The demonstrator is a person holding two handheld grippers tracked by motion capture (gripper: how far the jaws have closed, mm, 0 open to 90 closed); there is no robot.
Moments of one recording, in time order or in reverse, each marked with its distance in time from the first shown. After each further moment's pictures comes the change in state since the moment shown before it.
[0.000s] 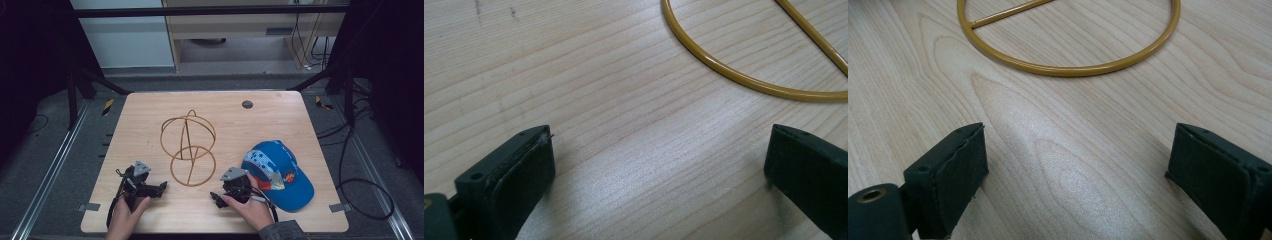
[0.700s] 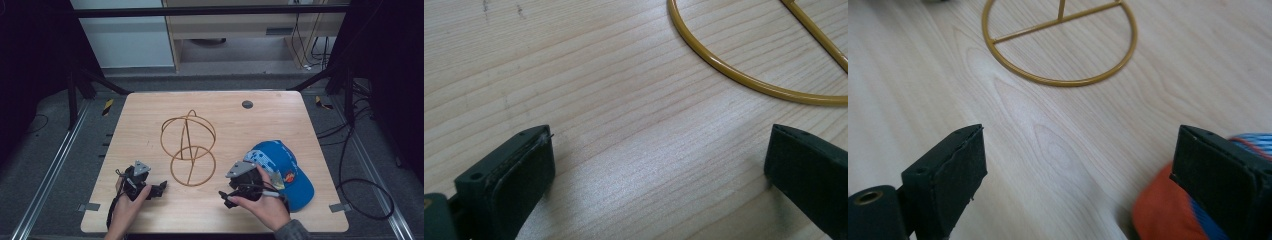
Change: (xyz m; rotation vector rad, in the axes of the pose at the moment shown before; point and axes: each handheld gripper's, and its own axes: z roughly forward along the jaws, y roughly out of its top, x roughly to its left) left arm -0.001 0.000 0.000 -0.002 0.020 -0.021; right arm 0.001 0.039 -0.078 0.077 -0.036 -0.103
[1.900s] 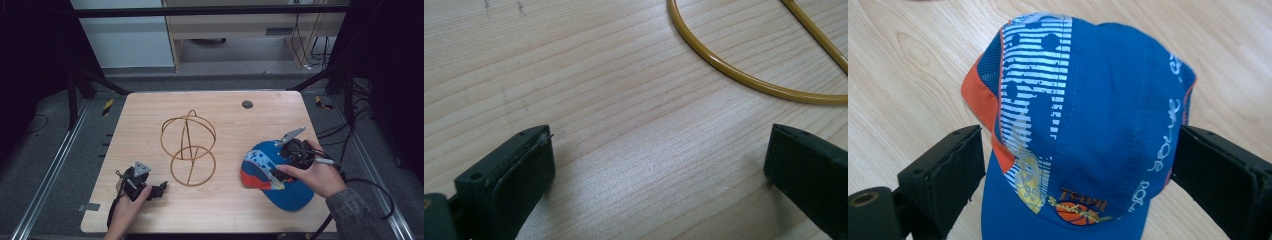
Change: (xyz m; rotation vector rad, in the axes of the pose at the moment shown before) left arm -0.003 -0.001 -0.001 0.000 0.008 -0.010; right arm -0.120 -0.017 -0.070 0.262 -0.064 0.084
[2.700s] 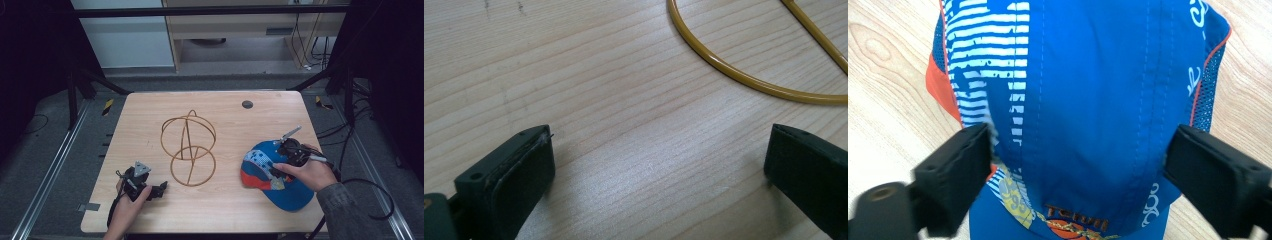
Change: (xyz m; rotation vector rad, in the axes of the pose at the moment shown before) left arm 0.000 0.000 0.000 0.001 0.000 0.000; right arm -0.014 -0.004 0.033 0.083 0.017 0.105
